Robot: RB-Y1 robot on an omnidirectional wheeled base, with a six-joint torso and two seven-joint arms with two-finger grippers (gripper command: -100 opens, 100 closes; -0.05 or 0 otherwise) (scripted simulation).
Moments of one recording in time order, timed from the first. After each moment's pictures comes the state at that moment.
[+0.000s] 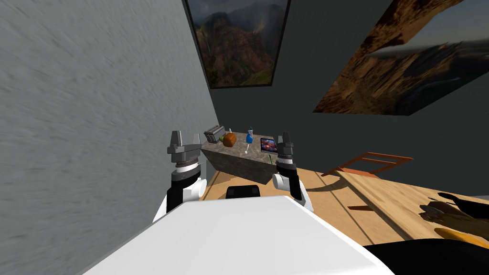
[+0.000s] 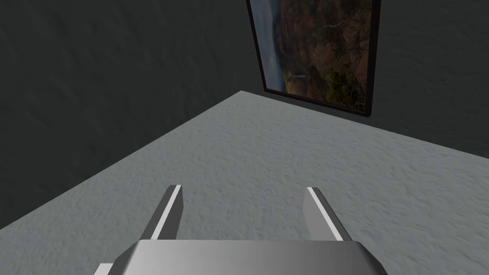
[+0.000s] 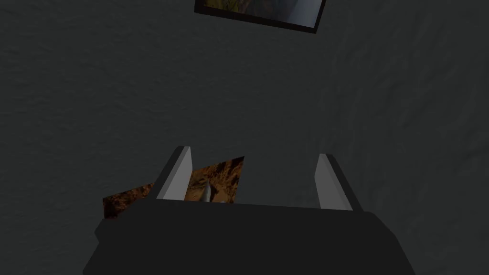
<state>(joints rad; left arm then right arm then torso) 0.49 0.00 -0.03 -2.36 -0.10 -0.59 0.14 0.45 0.05 0.00 -2.27 0.08 -0.47 0.17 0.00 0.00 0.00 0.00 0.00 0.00</state>
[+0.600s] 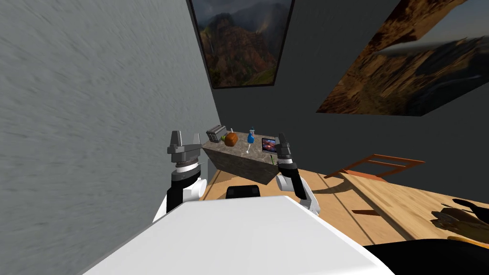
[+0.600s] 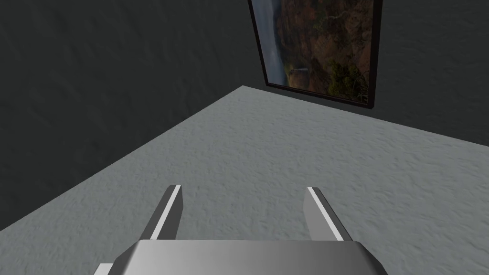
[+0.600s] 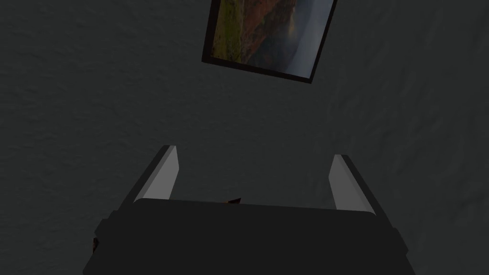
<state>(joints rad) 0.49 0.00 -0.03 -2.36 -0.10 -0.59 0.14 0.45 -0.12 0.00 -2.25 0.07 -0.44 0.16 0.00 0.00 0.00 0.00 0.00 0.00</state>
